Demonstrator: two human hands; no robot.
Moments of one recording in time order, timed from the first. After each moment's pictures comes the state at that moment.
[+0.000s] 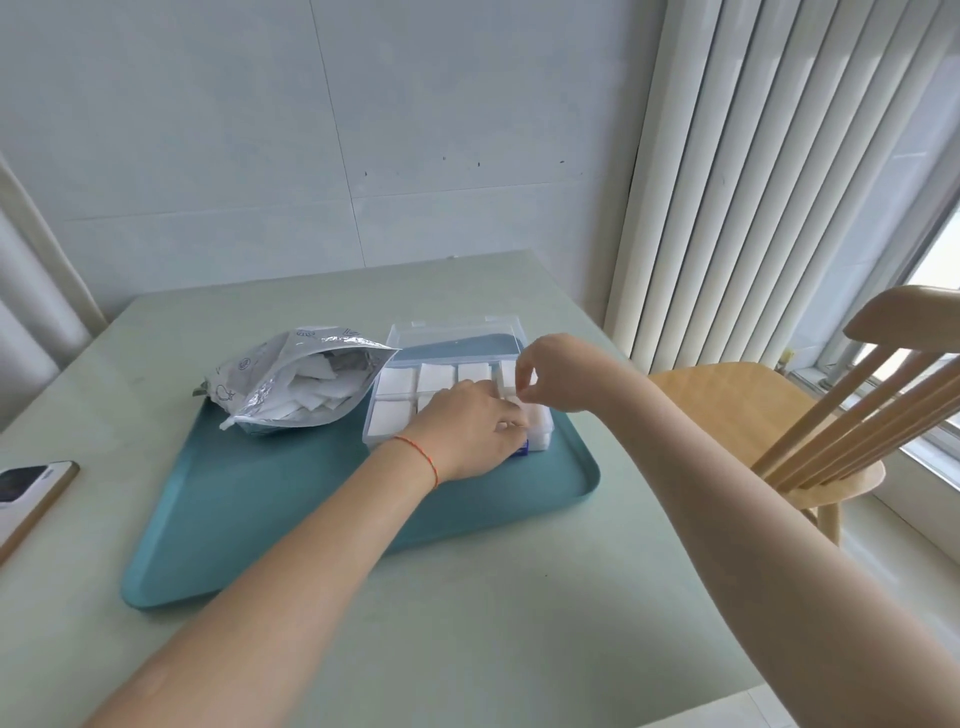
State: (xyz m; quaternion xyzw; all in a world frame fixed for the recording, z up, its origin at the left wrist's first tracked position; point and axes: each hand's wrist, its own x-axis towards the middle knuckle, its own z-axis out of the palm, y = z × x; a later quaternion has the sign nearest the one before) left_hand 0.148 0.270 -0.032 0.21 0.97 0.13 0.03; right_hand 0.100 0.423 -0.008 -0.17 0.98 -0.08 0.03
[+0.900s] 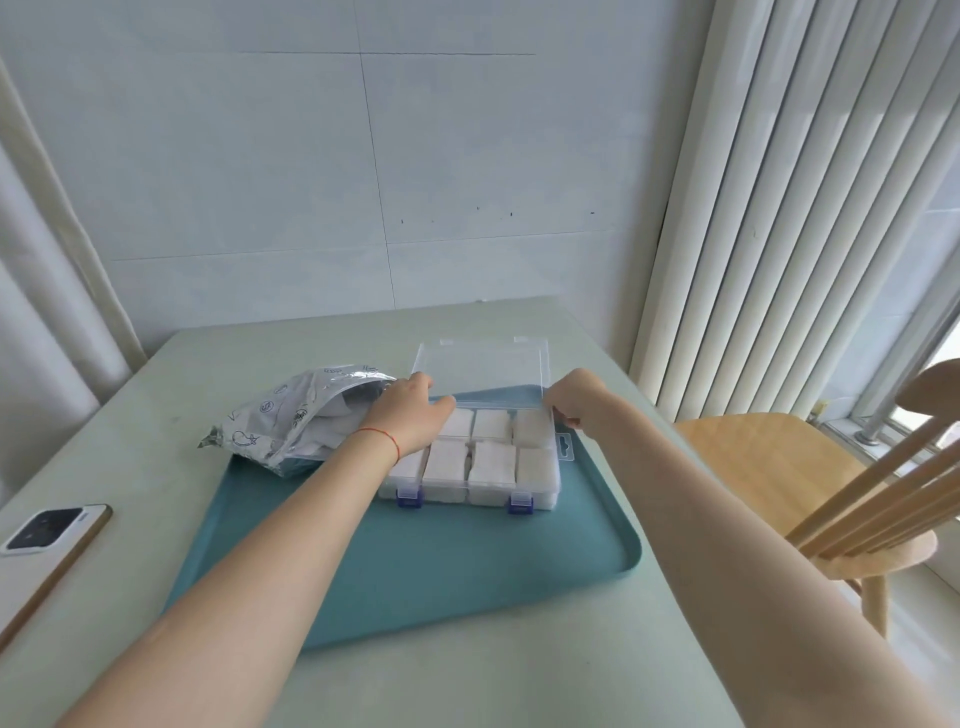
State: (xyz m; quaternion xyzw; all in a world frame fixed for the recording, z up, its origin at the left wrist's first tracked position) left_hand 0.068 0.186 -0.022 -0.02 0.97 0.23 -0.03; right_hand 0.017 0.400 -0.025 0.13 0.90 -0.42 0.09
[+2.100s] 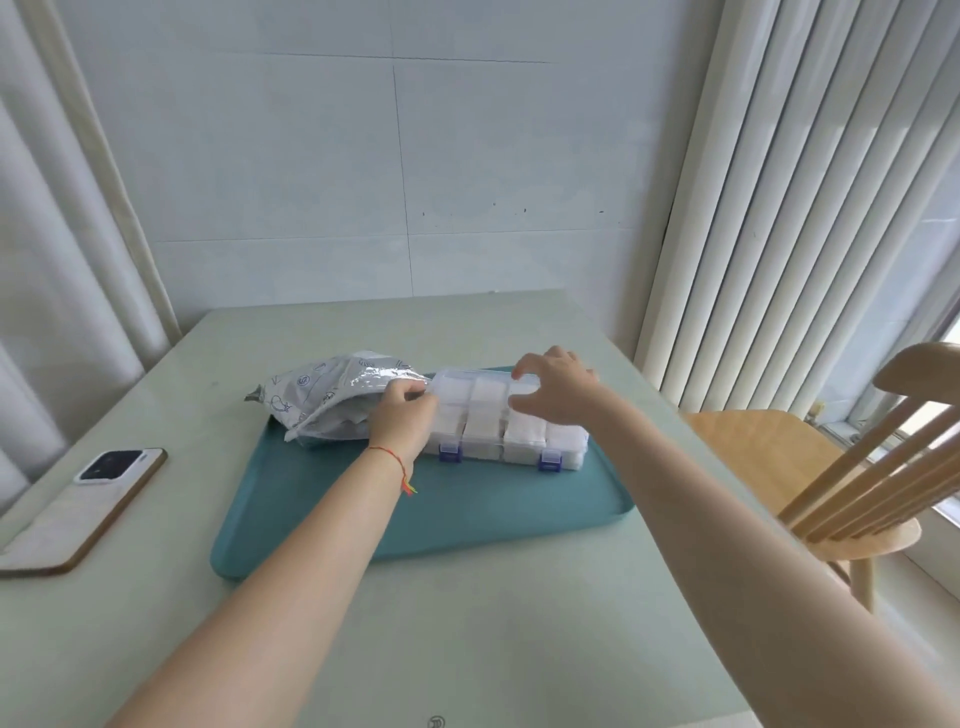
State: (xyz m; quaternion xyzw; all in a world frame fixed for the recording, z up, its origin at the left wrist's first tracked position) left_hand 0.142 0.182 -0.044 -0.17 0.76 0.62 -0.09; right_hand 0.092 0.375 -0.010 -0.12 0.98 -0.17 0.02
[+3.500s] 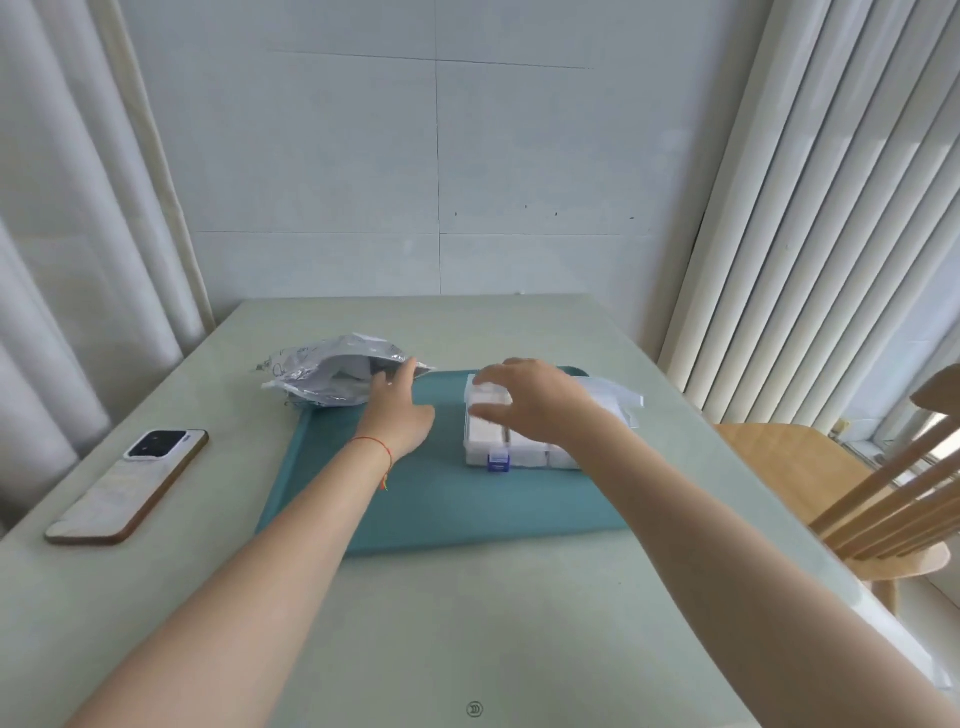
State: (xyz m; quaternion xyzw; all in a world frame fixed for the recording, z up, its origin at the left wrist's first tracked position) left_hand 0.149 0.128 -0.040 -0.09 0.92 0.37 -0.09; right_hand 0.130 0.316 -0.001 -0.26 0.95 -0.14 -0.05
